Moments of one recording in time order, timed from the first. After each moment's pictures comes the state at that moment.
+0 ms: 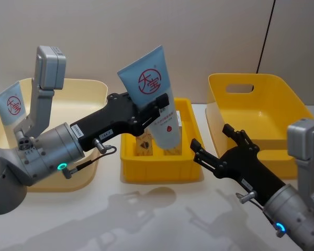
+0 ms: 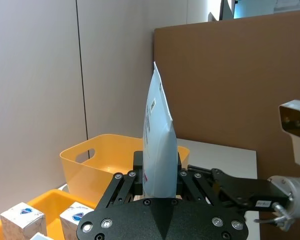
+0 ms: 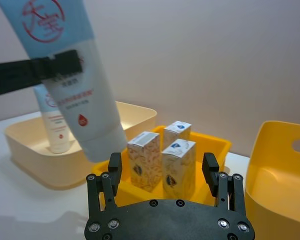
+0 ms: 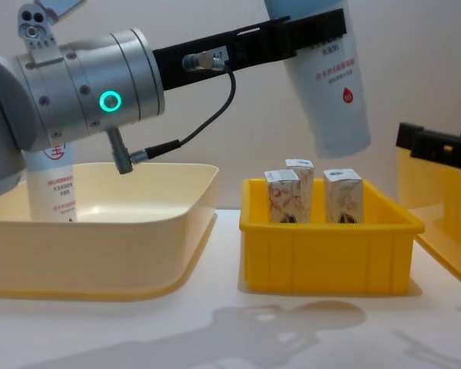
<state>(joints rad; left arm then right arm) -0.50 0.26 0.43 -1.49 -0.63 0.09 -0.72 -0.03 0.41 -0.18 -1.85 0.40 0.05 0.25</state>
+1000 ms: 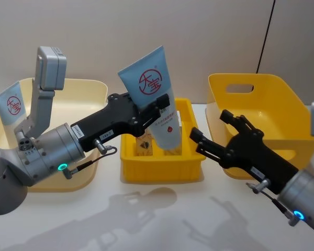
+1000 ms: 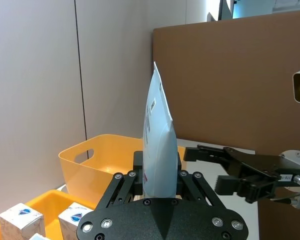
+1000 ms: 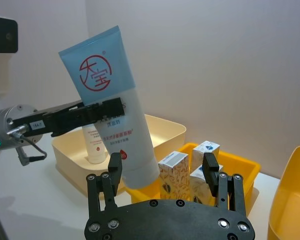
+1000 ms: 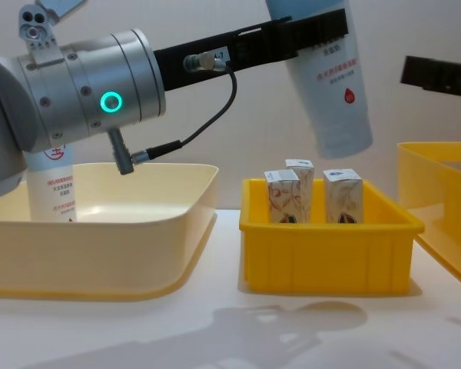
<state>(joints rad) -0.50 0.26 0.43 -1.49 -0.63 0.08 -0.72 -0.02 0.50 -0.15 -1.96 0.55 0.14 0.35</state>
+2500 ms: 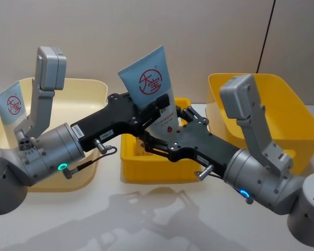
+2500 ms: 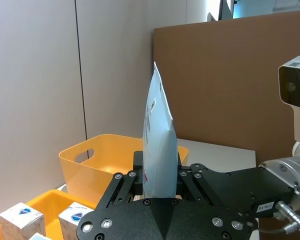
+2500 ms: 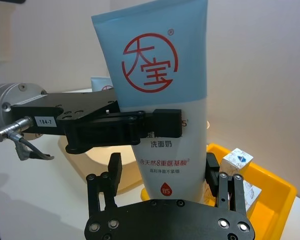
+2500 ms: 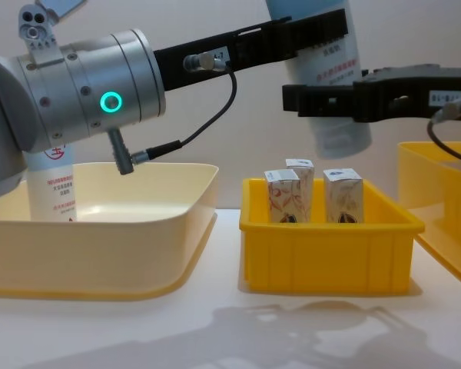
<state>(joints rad) -0.50 0.26 0.43 -1.49 -0.63 0.08 -0.72 0.22 0.47 -0.38 -1.89 0.38 0.30 0.30</state>
